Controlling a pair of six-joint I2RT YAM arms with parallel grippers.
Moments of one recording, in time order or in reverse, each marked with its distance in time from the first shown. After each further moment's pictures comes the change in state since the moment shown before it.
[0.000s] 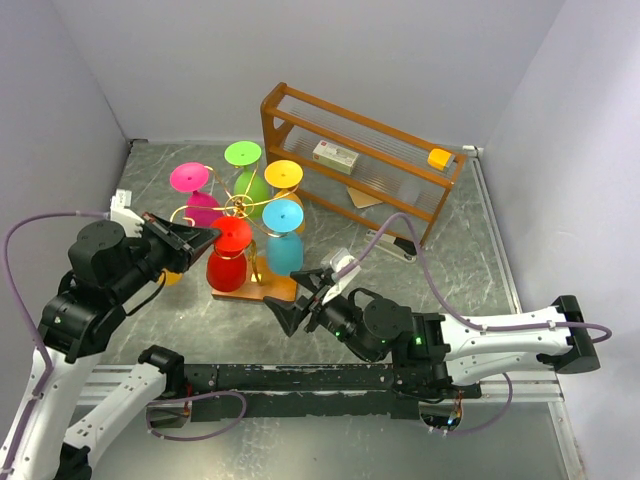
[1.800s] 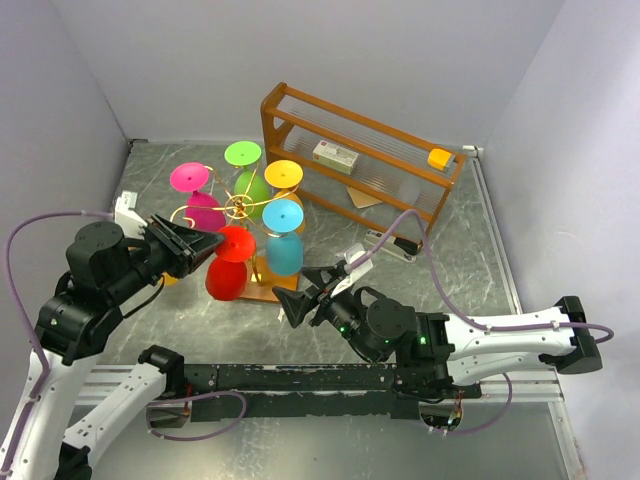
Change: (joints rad) left arm 0.000 -0.009 0.019 -0.042 0.084 0.006; right arm 0.000 -0.021 -0.006 -0.039 0.143 0.094
